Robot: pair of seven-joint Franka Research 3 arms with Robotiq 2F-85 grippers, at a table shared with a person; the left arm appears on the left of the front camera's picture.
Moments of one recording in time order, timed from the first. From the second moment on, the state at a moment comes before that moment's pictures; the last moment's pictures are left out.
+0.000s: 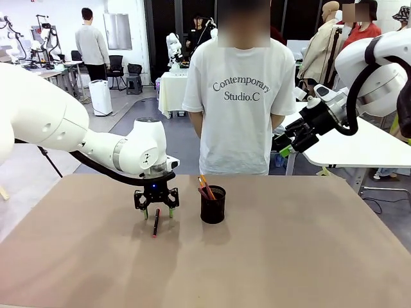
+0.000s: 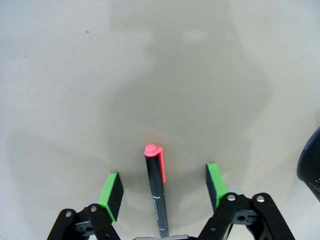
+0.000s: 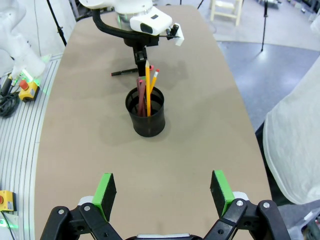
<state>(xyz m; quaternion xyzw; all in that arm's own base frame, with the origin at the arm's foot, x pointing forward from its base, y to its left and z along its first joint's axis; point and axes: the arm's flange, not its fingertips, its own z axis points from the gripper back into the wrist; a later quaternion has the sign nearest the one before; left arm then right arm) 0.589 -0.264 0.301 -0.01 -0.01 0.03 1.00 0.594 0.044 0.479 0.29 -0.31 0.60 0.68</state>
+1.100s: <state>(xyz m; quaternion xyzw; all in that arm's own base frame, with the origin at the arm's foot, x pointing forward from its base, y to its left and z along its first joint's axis) 0.592 -0.262 0.310 -0.01 0.01 0.04 1.00 0.594 0.044 0.479 0.29 -0.31 0.60 0.68</state>
